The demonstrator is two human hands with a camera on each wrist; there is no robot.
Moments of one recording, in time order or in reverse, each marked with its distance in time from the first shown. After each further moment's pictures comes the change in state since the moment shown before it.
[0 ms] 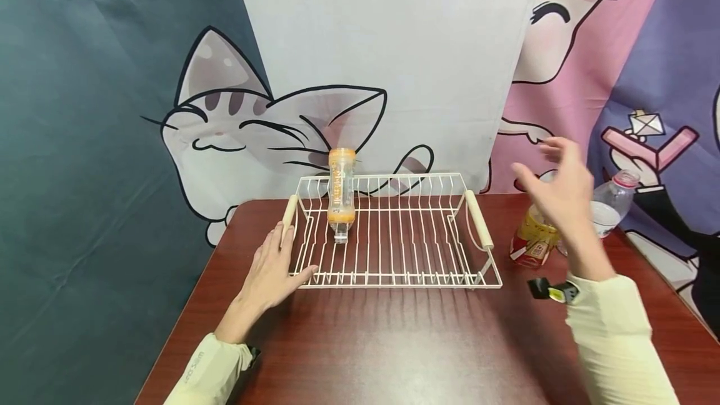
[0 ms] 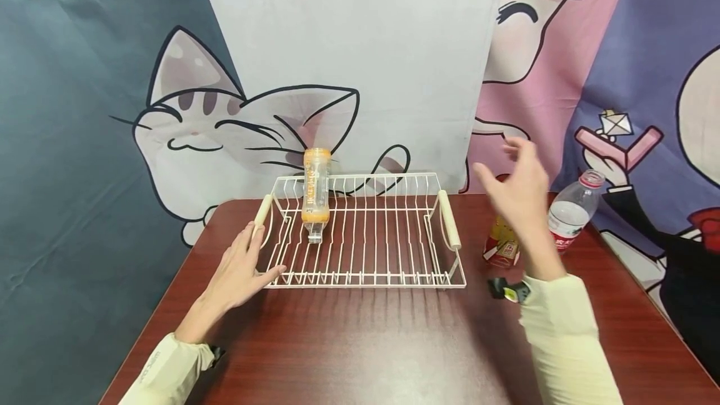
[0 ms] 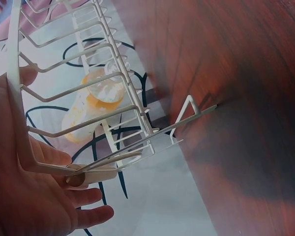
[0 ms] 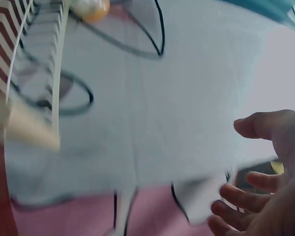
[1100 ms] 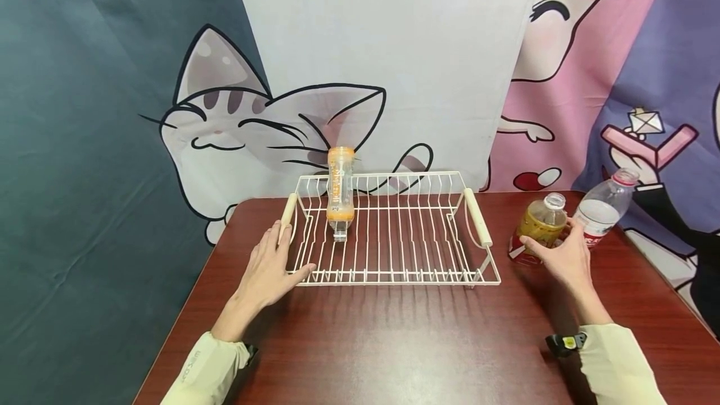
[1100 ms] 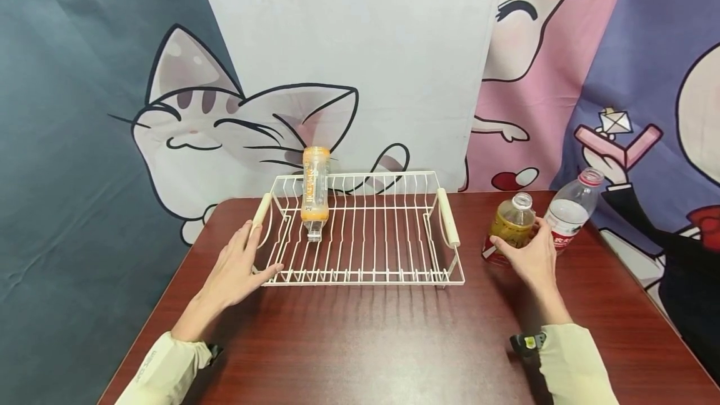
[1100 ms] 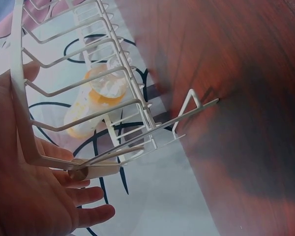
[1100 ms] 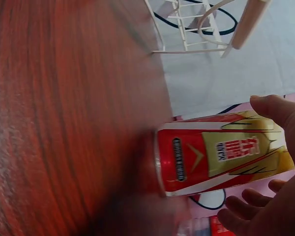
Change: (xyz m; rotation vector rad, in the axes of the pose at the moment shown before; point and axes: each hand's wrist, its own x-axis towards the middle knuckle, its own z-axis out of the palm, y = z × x) left_hand 0.000 -0.001 -0.005 0.009 -0.006 -0.006; right_hand -0.073 0.156 0.025 -0.034 -0.118 0.314
